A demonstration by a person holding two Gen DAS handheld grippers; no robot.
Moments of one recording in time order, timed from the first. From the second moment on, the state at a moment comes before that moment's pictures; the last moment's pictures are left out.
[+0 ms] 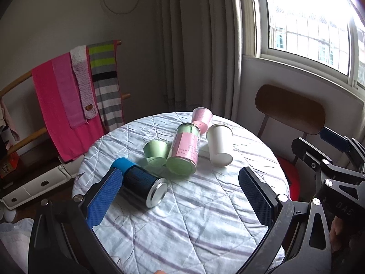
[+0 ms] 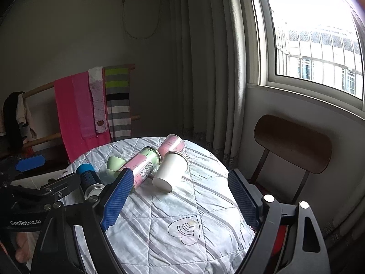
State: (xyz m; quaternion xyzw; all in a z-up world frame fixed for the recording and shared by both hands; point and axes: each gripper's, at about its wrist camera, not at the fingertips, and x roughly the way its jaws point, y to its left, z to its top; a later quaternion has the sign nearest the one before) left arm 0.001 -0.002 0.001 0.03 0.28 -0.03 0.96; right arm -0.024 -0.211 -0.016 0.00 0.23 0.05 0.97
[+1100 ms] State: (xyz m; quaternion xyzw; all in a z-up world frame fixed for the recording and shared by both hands) left arm 0.175 -0.054 0.132 0.03 0.46 0.04 0.89; right arm 0.176 -0.255 0.101 -0.01 0.42 0.13 0.90
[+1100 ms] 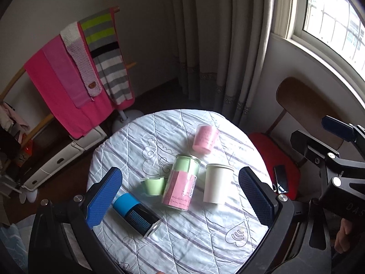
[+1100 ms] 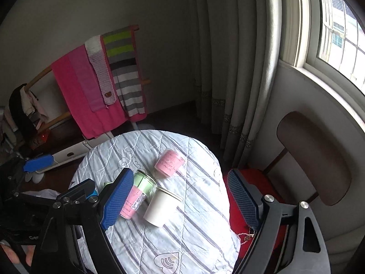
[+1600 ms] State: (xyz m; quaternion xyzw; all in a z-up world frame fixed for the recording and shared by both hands) left arm 0.233 -0.054 0.079 0.01 0.52 0.02 0.85; right arm 0.204 -0.263 0.080 0.00 0.45 0.11 0.89
